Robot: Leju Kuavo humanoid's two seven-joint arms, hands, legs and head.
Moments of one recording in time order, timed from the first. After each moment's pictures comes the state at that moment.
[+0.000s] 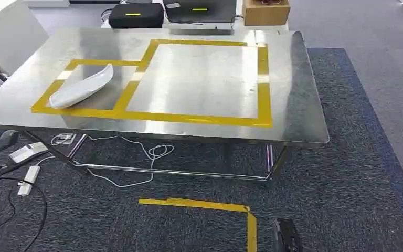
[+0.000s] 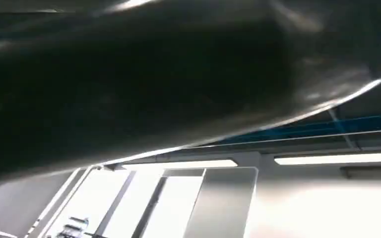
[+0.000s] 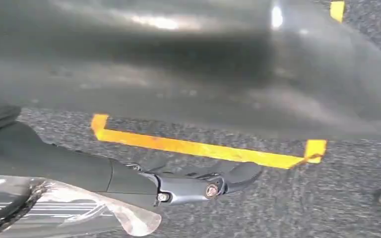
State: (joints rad) left arm -0.17 0.26 0.18 -1.68 -1.30 0.70 -0.28; right arm -0.17 0.16 -0.27 -0.24 0.48 -0.05 -0.34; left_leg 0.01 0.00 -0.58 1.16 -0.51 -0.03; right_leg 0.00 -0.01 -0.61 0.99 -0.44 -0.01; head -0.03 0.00
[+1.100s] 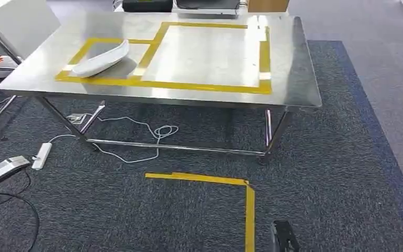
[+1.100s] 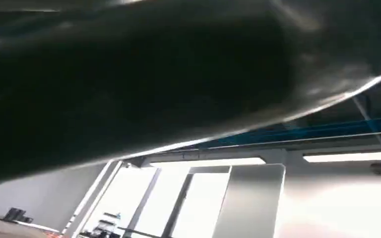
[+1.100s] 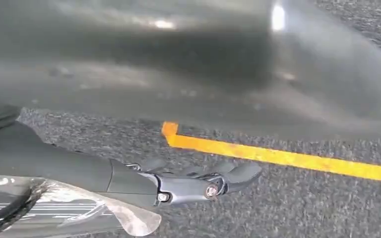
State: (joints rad) left arm -0.08 0.24 0.32 -1.69 -1.21 0.70 -0.40; right arm -0.16 0.17 -0.27 -0.24 0.49 -0.08 -0.33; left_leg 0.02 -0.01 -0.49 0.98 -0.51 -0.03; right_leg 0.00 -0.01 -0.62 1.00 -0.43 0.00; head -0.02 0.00
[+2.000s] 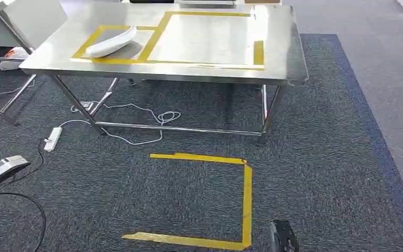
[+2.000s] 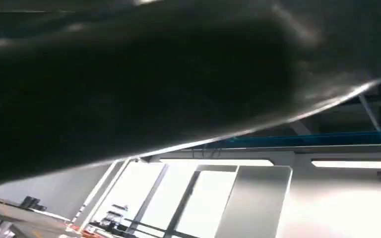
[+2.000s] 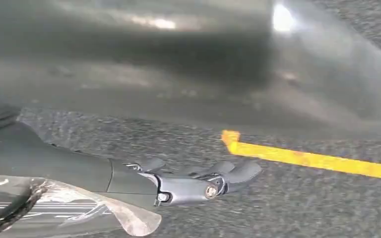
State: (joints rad) left arm -0.07 0.22 0.32 -1.69 -1.16 0.70 -0.39; right arm -0.16 0.17 -0.27 -0.24 0.49 -0.08 -0.33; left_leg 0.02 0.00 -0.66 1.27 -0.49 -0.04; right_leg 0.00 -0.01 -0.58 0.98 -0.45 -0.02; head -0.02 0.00
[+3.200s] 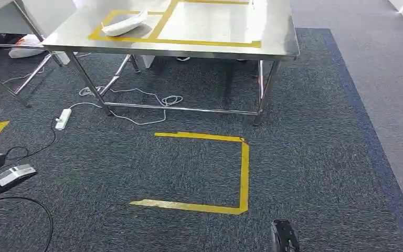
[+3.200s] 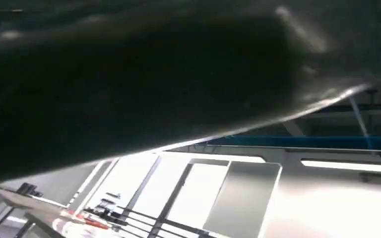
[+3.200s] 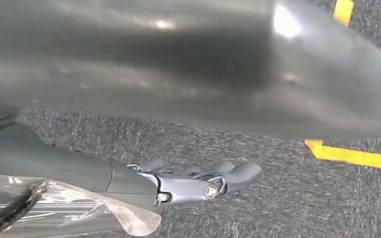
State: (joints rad) left arm -0.04 0.19 0.30 -1.68 -1.09 0.70 -0.49; right arm -0.16 0.17 -0.27 -0.24 0.50 -0.08 -0.33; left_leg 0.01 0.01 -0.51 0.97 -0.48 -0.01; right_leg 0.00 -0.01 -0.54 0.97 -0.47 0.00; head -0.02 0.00
